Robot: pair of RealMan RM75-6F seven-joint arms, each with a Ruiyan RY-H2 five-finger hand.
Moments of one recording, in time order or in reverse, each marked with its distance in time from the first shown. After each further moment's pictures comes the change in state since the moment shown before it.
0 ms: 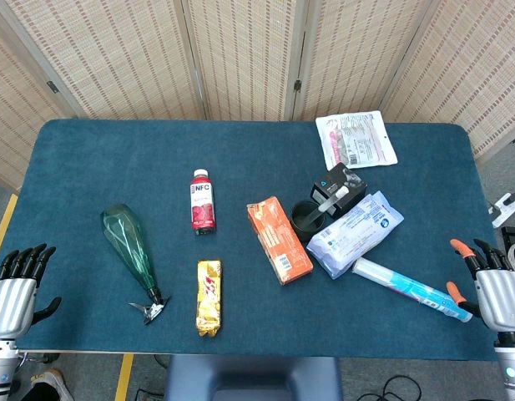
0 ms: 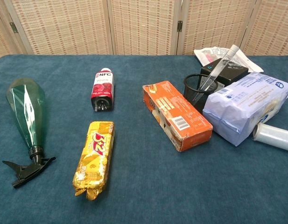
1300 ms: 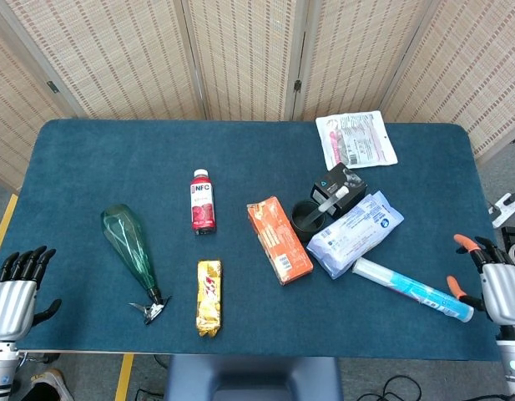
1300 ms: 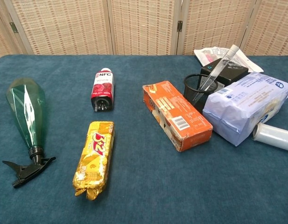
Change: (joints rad) left arm 0.008 -0.013 0.009 0.017 0.003 0.004 -0.017; right arm 0.021 0.013 0.038 -0.017 0.066 -0.050 0.116
